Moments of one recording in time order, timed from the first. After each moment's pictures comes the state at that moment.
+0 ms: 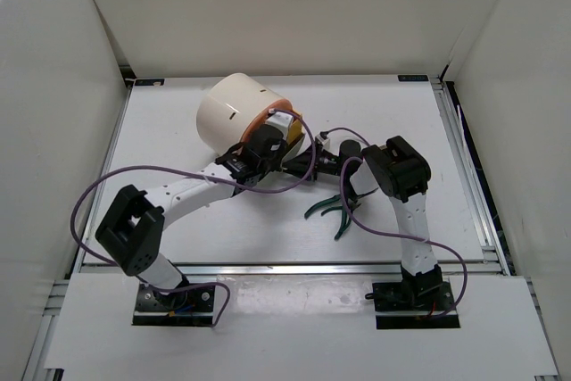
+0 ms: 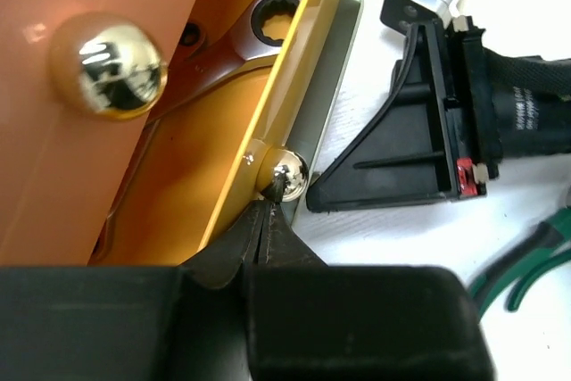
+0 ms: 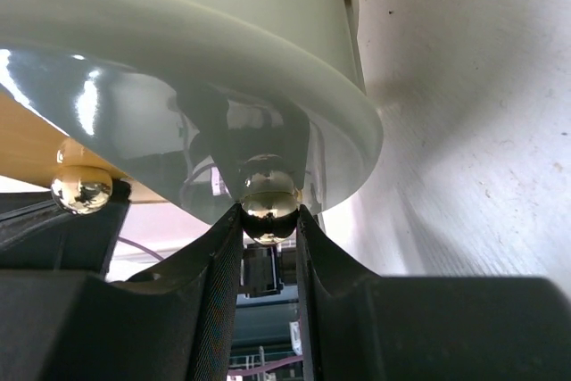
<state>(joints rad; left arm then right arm) -0.75 1.55 1.05 -0.08 -0.35 -0.15 0.44 2.30 0.93 1.28 -0.88 1.53</state>
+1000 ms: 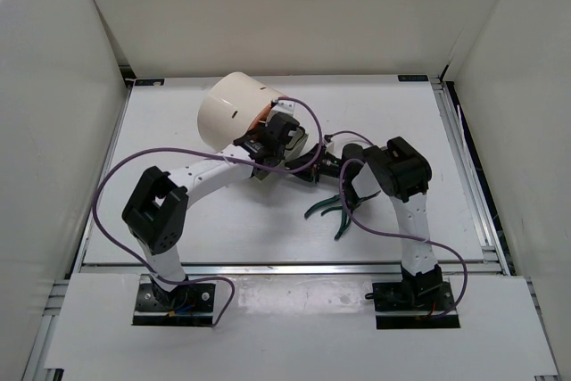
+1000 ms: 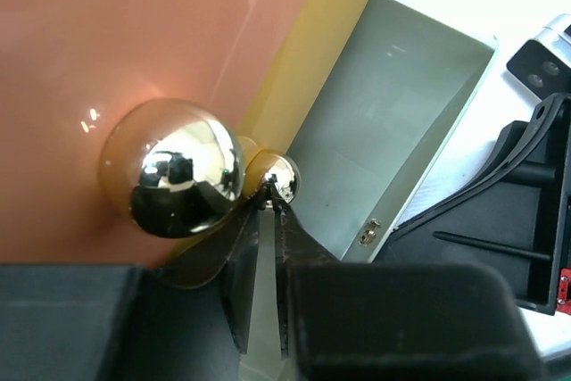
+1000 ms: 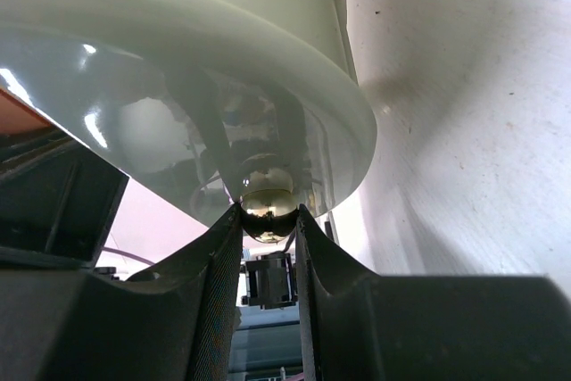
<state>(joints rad) -0.74 1.76 1.31 -0.30 -0.57 -0.25 0.44 2.30 0.89 1.33 -0.84 1.59</state>
